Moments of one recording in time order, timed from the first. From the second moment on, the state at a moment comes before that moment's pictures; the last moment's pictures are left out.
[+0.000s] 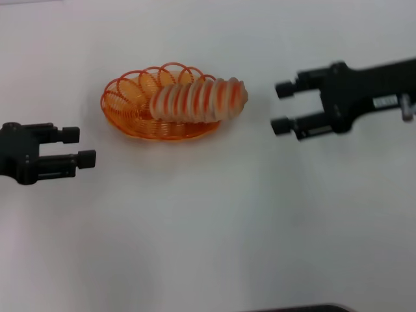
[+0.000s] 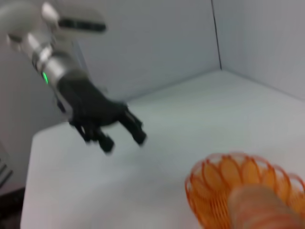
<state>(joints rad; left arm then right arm) -0.44 -2.10 0.51 0.98 2.24 1.87 -1.65 0.50 2.02 -0.88 -0.90 -1.99 -1.70 1.59</state>
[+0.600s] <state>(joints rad) -0.38 -2.09 0.50 1.02 2.25 1.94 -1.65 0.35 1.99 -0.75 -0.91 -2.04 -1.78 1.41</state>
